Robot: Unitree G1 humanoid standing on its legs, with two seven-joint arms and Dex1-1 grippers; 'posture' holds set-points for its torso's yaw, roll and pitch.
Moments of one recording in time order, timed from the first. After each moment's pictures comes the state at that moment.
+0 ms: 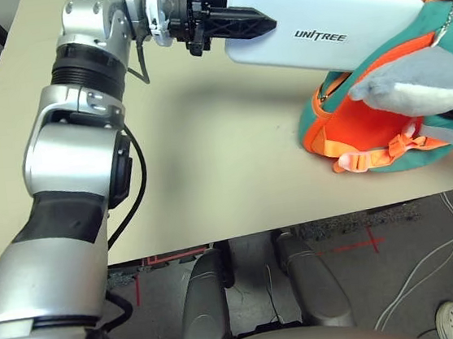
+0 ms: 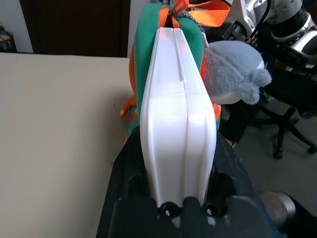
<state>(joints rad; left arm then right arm) -1.59 0.39 -0.21 1.05 -0.38 0.40 -1.61 -0.09 -1.18 -0.77 -0.36 1.25 1.26 0.62</state>
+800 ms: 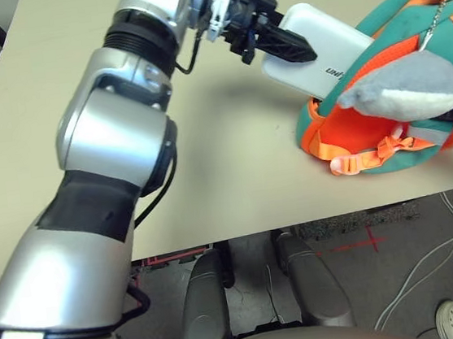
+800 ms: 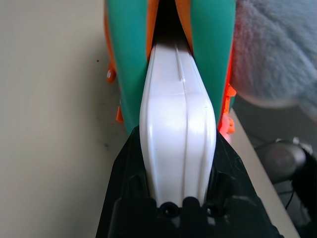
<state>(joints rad) -1.78 0.14 -0.35 1.24 -0.12 0.33 -1.54 -0.18 -1.16 -0.68 -0.37 1.26 1.24 0.60</state>
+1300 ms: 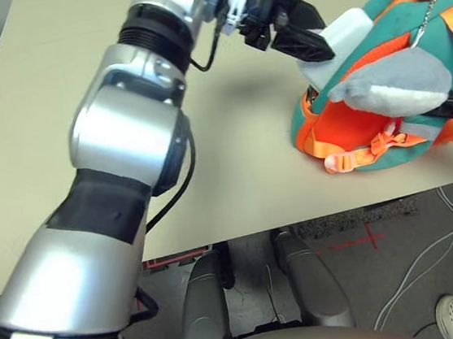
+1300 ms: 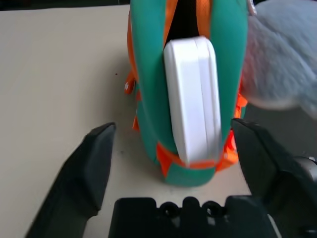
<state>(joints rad) -1.72 0.24 -0.18 1.21 -0.08 0.32 -1.55 -0.22 -1.15 -0.62 -0.33 1.22 1.21 0.61</state>
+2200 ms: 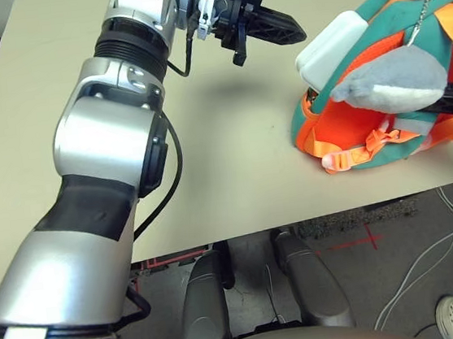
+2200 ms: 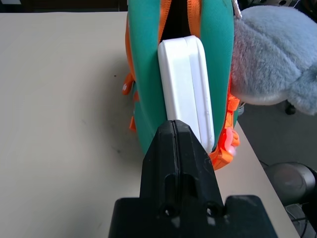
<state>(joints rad) -1.70 0.22 -0.15 1.19 -0.08 0.34 -1.55 -0.26 -1.13 -0.56 -0.31 1.17 1.20 0.62</state>
